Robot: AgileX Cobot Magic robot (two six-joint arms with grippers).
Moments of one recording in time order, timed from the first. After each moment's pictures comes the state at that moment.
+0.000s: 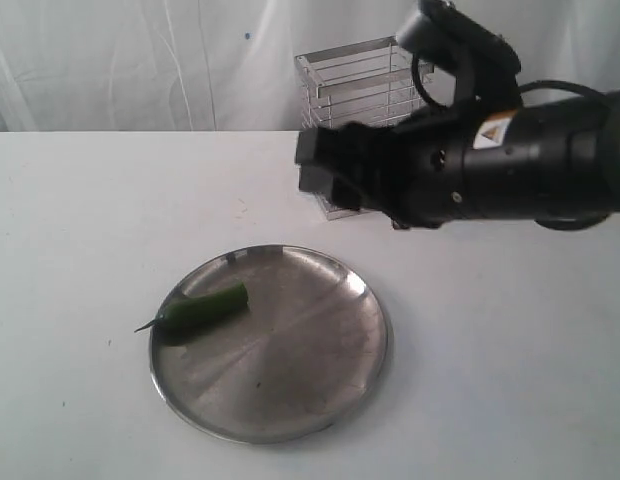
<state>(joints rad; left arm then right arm) -0.13 0.00 0.02 -0.29 0.40 0.24 0.65 1.29 -0.92 0.40 0.26 0.21</state>
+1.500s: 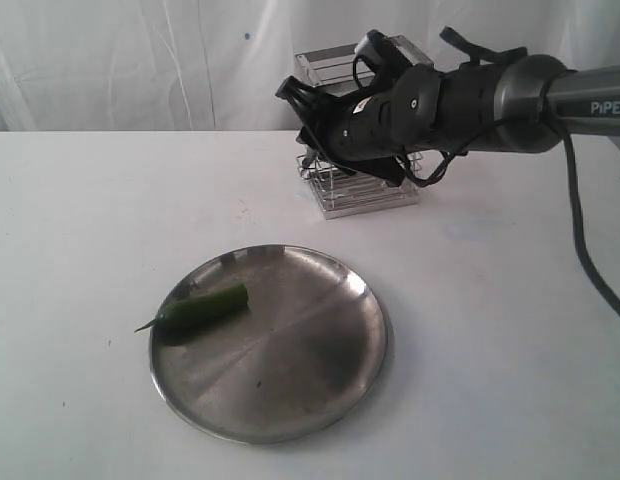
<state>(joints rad) -0.13 0.00 0.02 -0.29 0.40 0.24 0.49 1.98 -1.43 0.41 0.11 0.47</state>
